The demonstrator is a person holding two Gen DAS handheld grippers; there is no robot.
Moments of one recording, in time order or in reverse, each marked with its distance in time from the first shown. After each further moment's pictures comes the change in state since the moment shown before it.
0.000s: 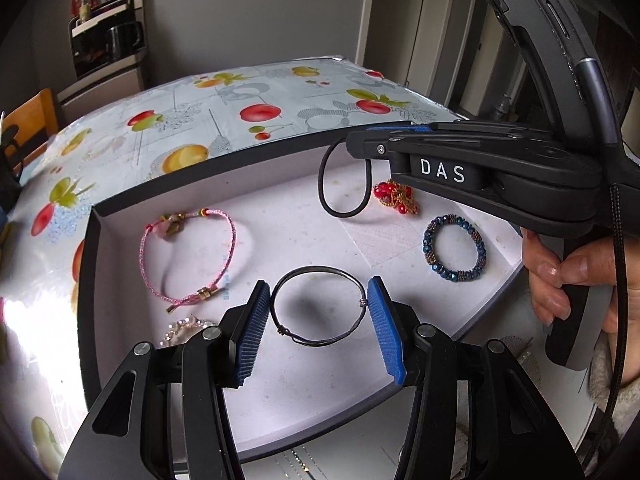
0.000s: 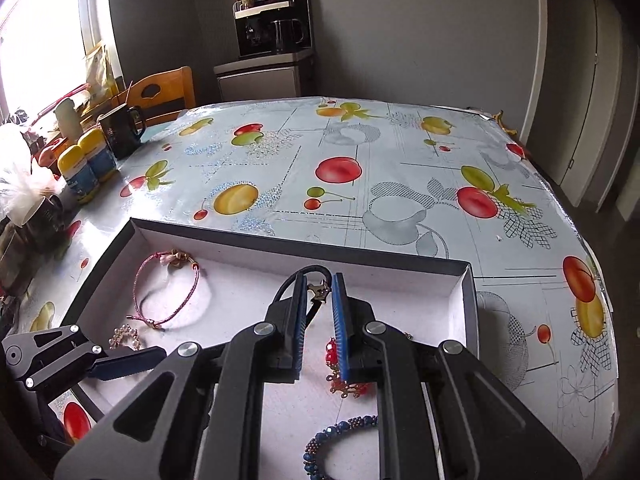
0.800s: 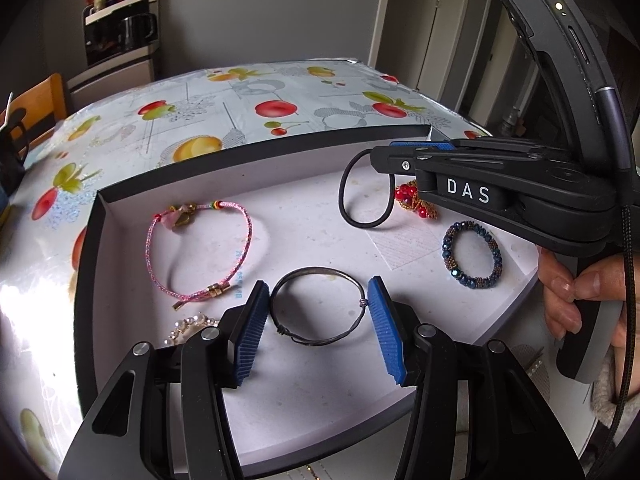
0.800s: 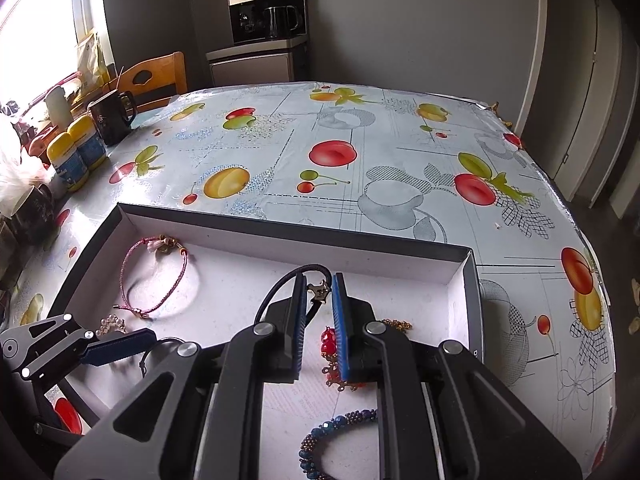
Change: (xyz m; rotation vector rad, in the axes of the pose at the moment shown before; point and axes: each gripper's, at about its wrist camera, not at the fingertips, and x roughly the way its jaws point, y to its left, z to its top) left arm 0.006 0.011 -0.002 -0.047 -0.016 0.008; right arm 0.008 0.001 -0.003 -0.003 0.049 -0.023
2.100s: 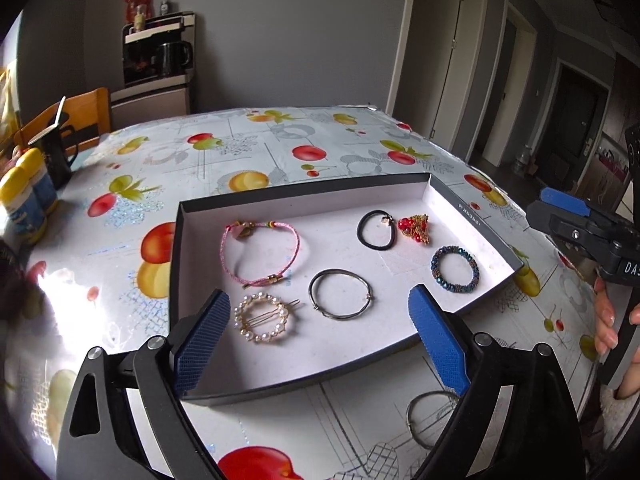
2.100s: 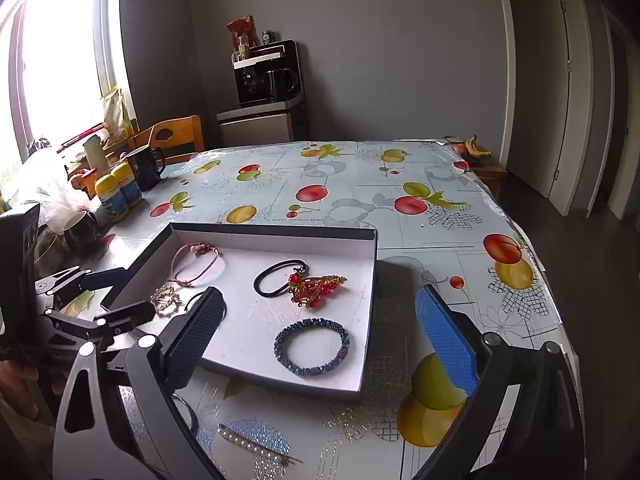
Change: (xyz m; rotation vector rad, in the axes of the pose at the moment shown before) left arm -0.076 0.011 -0.021 -0.065 -0.153 0.056; right arm -0.131 -0.043 -0.067 0.048 -0.227 0.035
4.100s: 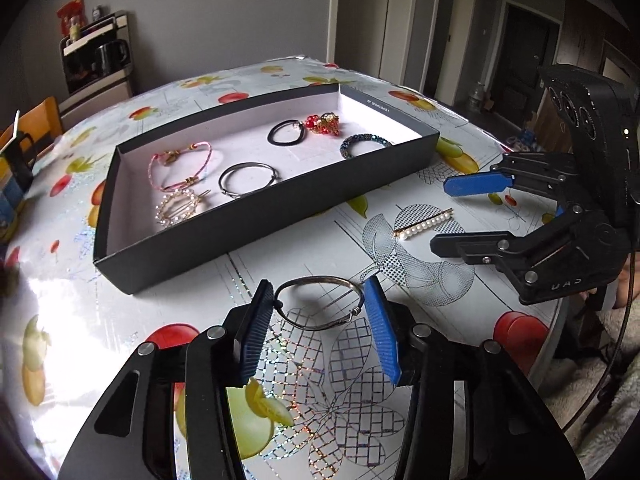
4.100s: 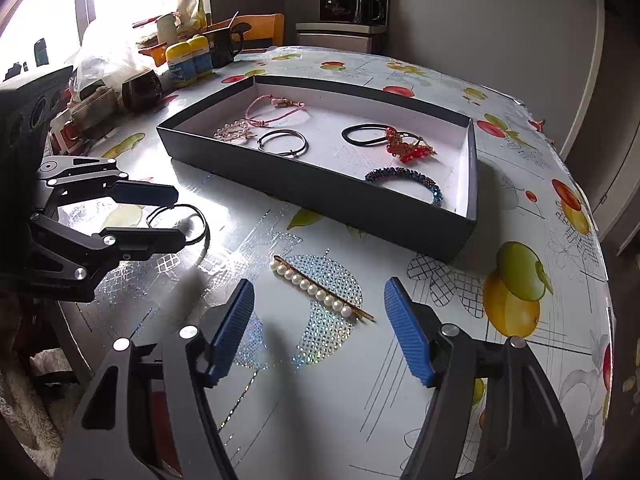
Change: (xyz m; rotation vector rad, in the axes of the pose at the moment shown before) left arm -0.017 -0.048 -0.073 0.200 0.132 -0.114; right arm 0.011 0.047 -0.086 -0.277 0.269 0.152
